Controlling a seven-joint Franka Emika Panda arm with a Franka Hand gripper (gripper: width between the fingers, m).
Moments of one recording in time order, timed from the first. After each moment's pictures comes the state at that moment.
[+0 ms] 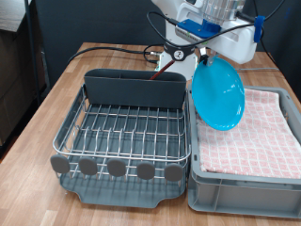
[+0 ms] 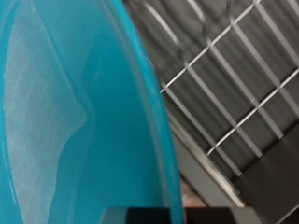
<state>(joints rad) 0.33 -0.17 -0.18 -2.34 -0.27 2.13 1.76</state>
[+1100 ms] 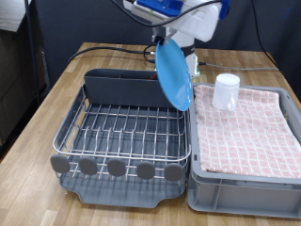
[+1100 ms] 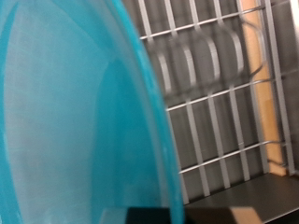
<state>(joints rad) 0.28 -0.20 -0.33 -2.27 -0.44 2.11 1.18</state>
